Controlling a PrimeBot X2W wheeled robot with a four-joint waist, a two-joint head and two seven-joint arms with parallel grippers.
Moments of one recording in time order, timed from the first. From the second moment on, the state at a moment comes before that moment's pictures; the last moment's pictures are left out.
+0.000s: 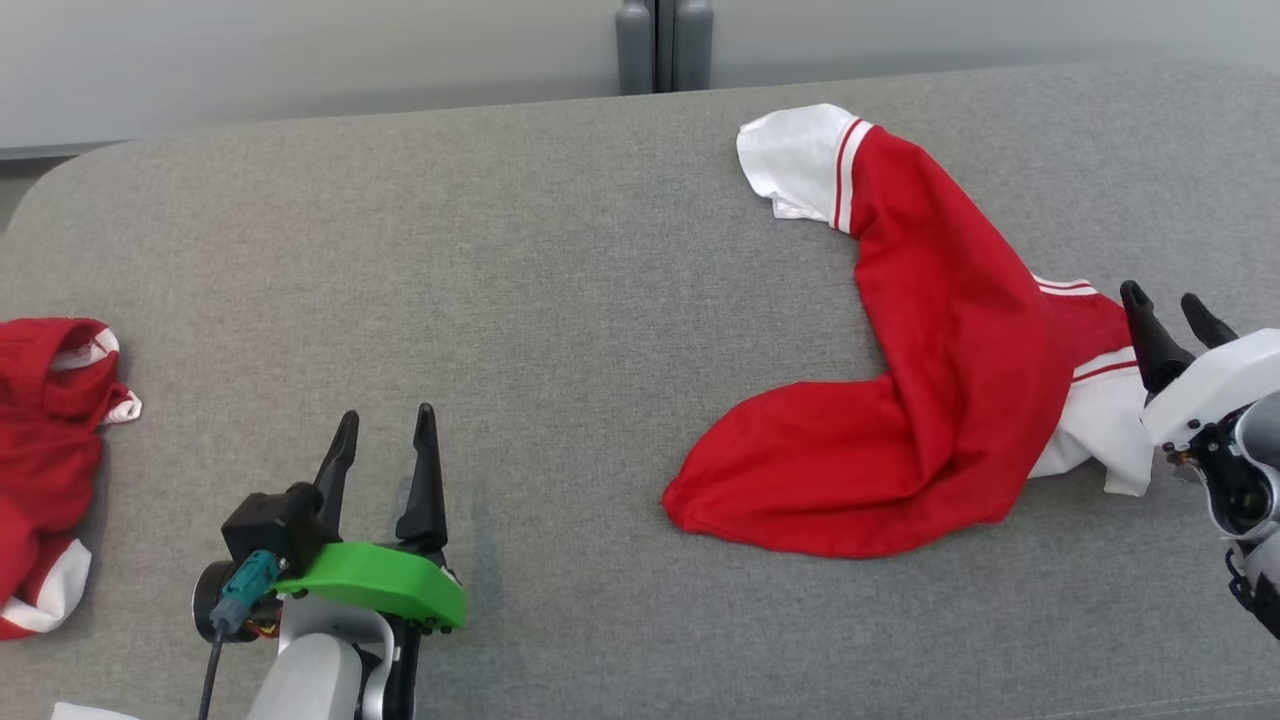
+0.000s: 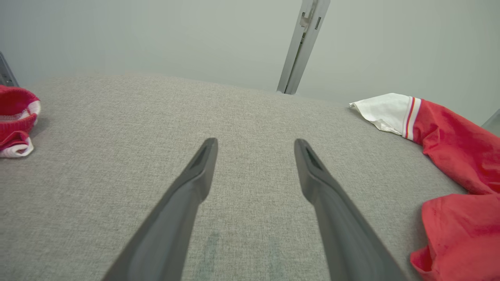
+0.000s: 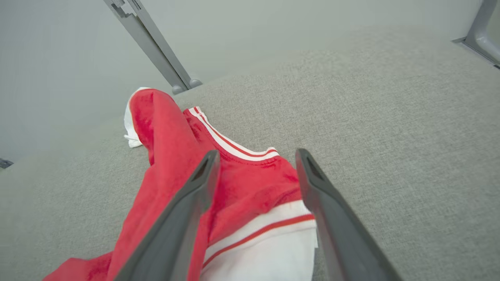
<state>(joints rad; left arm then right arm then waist) -0.22 0.08 -0.20 0.38 -0.40 -0.02 -0.26 -0.55 -0.52 0.33 0.73 0.94 0.13 -0.06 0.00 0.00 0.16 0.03</state>
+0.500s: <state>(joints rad) -0.18 0.08 -0.25 0.36 -0.40 -0.03 -0.25 -0.34 -0.38 0.19 0.51 0.82 0.13 -0.25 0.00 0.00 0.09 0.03</state>
